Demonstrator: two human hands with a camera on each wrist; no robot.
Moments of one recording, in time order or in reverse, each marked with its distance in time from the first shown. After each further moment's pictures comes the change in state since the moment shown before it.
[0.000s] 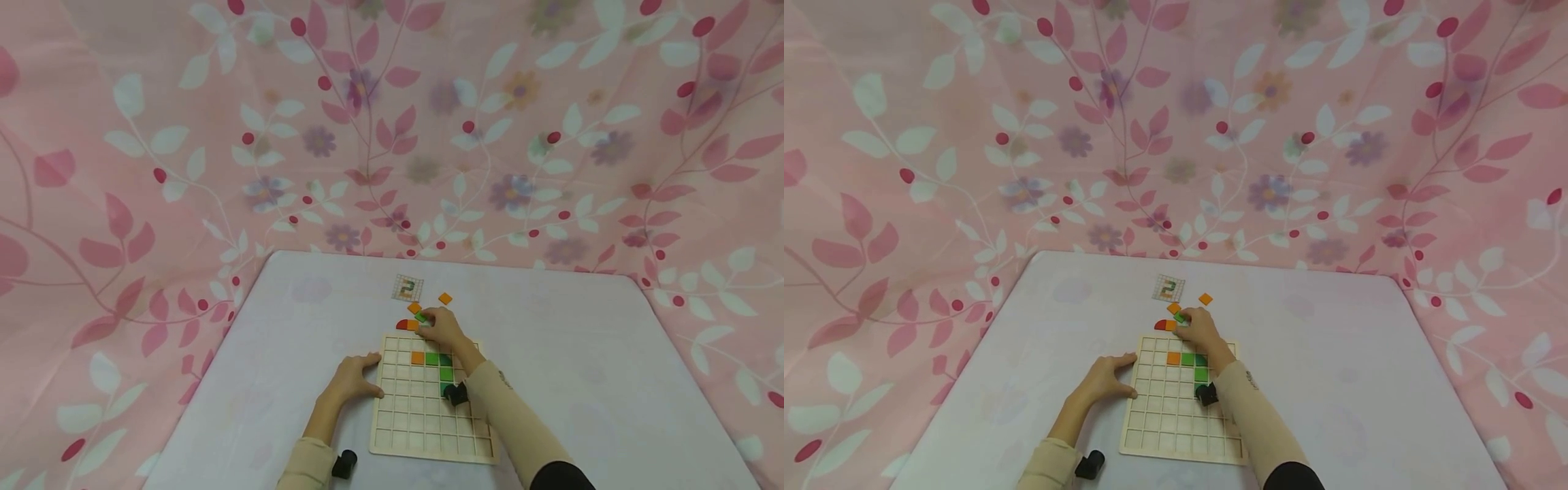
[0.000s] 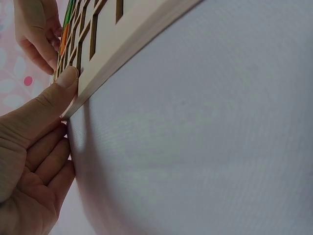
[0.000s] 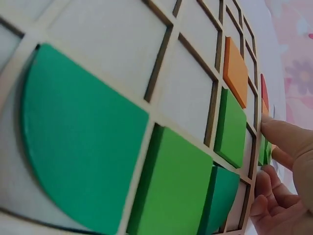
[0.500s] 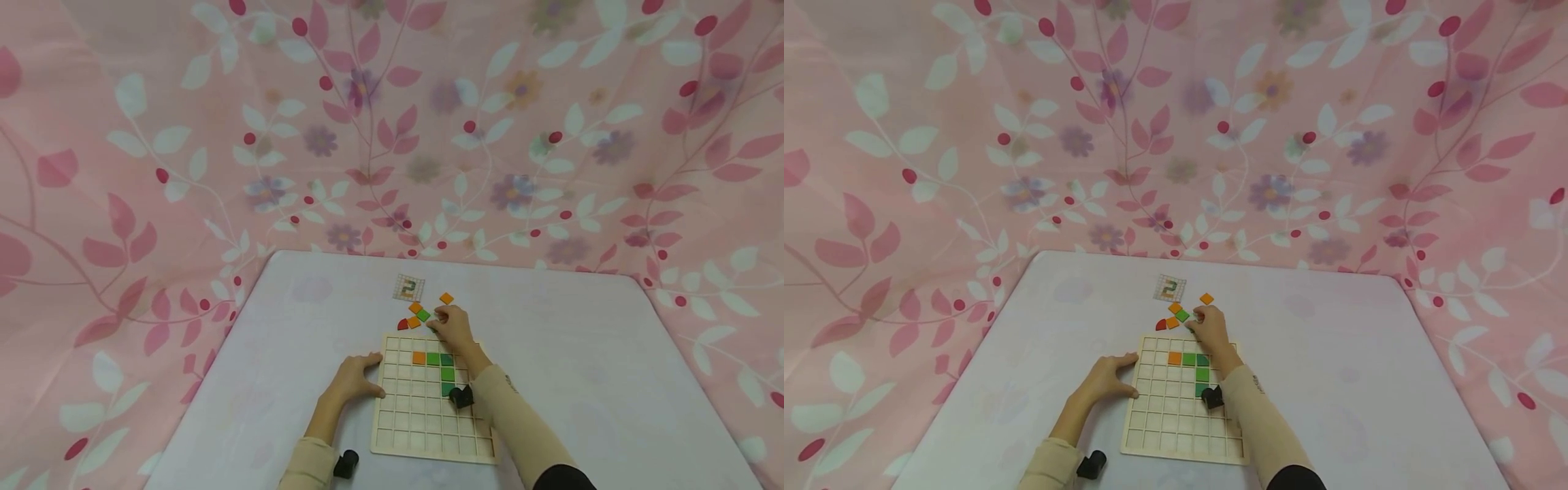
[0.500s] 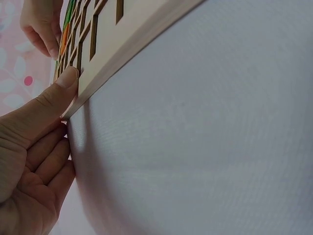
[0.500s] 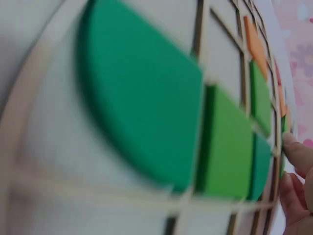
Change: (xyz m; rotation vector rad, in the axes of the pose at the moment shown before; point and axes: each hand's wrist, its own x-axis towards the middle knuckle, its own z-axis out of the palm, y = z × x) left_hand 0.000 0.000 0.001 -0.006 0.006 -0.001; right_hand -0.006 0.016 -0.002 0.031 0.199 0.062
